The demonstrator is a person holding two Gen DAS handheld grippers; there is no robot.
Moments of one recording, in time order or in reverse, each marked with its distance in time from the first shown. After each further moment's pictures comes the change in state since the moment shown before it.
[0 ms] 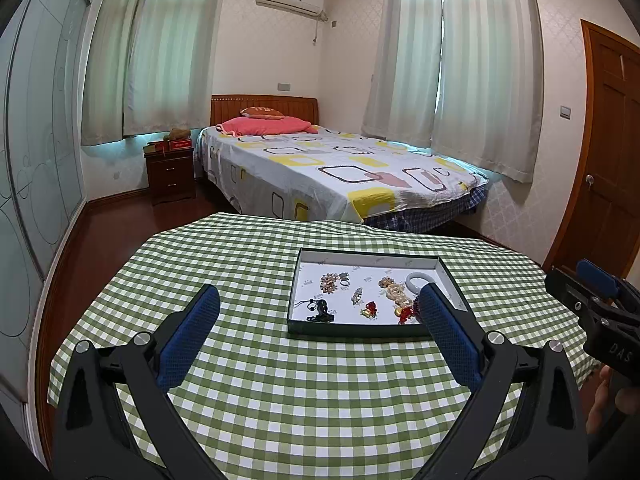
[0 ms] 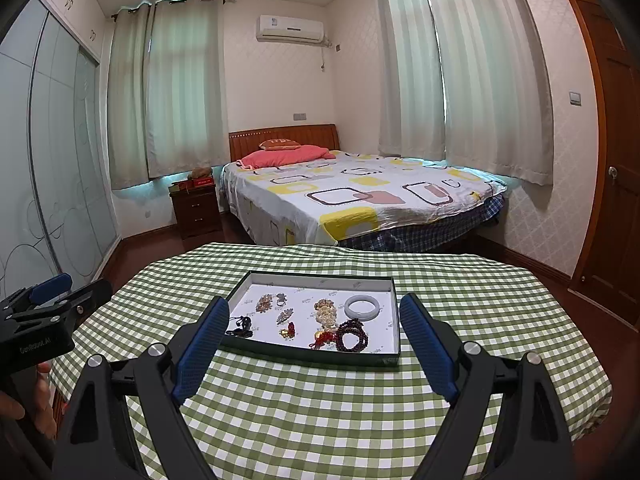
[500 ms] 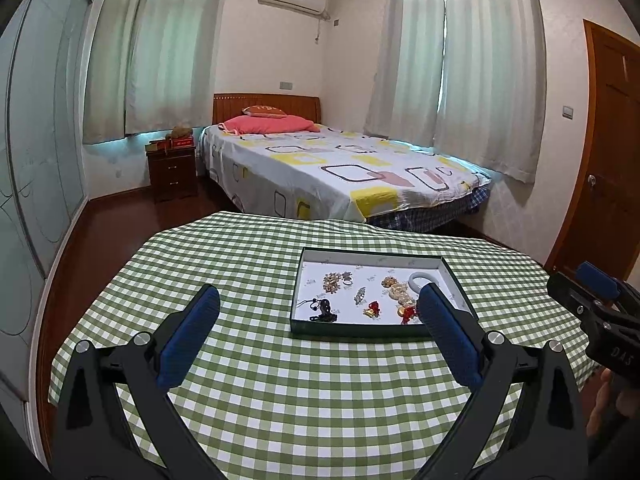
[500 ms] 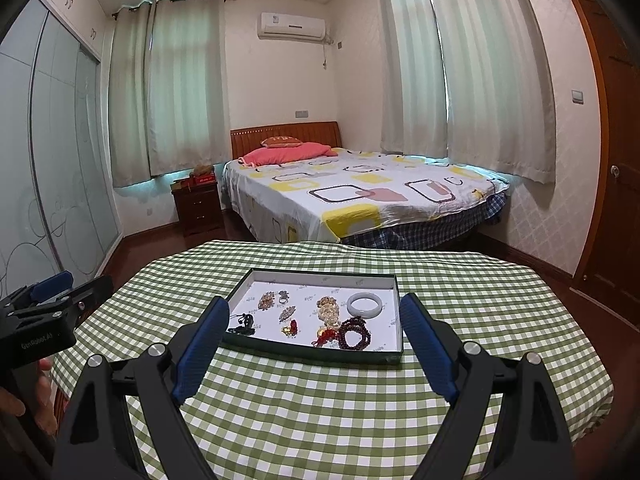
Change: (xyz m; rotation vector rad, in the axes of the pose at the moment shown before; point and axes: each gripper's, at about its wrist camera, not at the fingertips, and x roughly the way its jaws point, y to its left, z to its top) left arm 0.001 0.002 0.000 0.000 0.002 0.007; right arm 0.000 0.000 0.000 0.000 0.008 0.007
